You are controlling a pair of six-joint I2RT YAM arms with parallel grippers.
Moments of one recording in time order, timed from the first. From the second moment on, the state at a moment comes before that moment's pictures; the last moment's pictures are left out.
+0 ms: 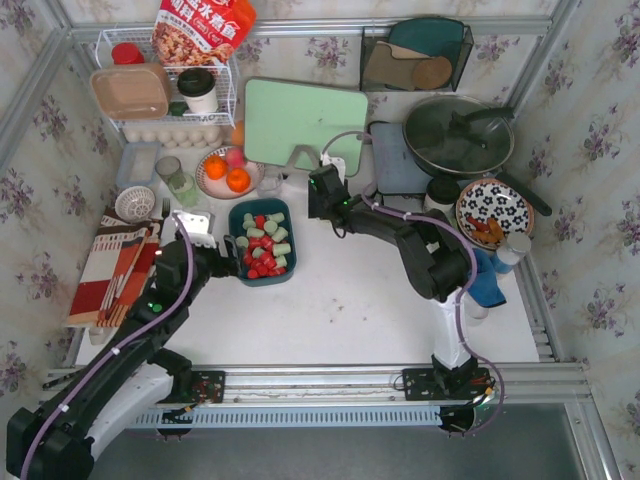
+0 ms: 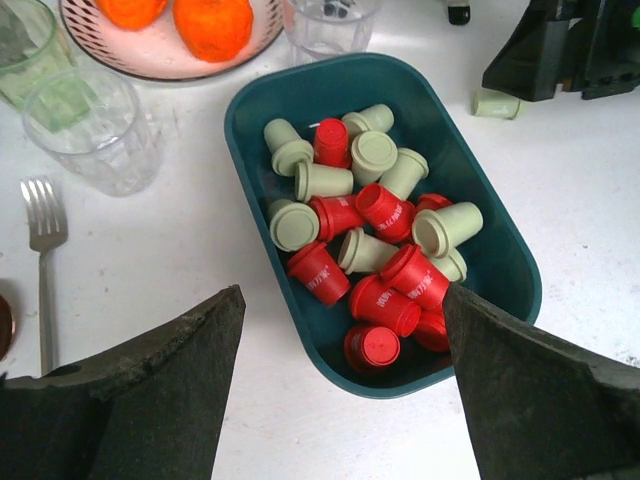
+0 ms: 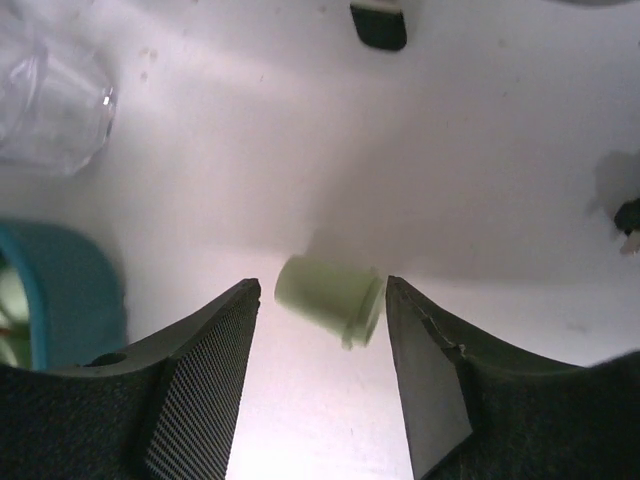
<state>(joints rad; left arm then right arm) -0.45 0.74 0.48 -0.04 -0.12 -0.17 0.61 2.11 1.48 -0.08 0.33 0.43</state>
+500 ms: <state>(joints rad) -0.45 0.81 0.48 -0.01 -0.09 -0.12 0.63 2.05 1.37 0.03 0.30 0.26</state>
